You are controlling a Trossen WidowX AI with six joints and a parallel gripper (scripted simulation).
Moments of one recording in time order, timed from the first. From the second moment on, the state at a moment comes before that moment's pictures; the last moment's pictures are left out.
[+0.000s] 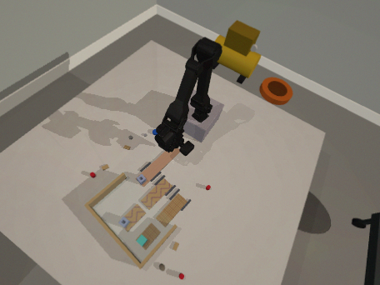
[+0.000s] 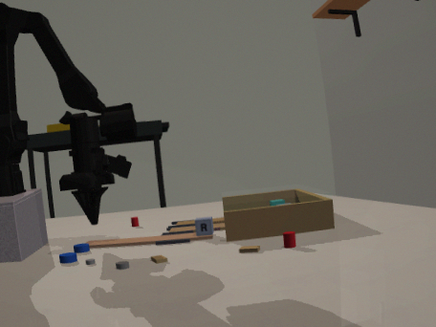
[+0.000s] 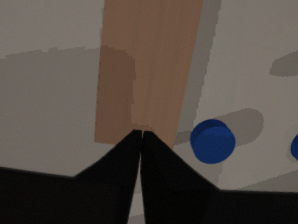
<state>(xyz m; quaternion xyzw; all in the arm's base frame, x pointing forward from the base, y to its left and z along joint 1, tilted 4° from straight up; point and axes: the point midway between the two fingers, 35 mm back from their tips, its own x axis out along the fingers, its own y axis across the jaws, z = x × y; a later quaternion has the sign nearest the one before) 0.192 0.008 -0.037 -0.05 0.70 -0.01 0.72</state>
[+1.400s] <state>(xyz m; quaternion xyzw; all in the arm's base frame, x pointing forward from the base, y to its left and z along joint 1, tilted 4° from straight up) 0.353 0.017 -0.009 -0.01 0.69 -0.04 0.72</state>
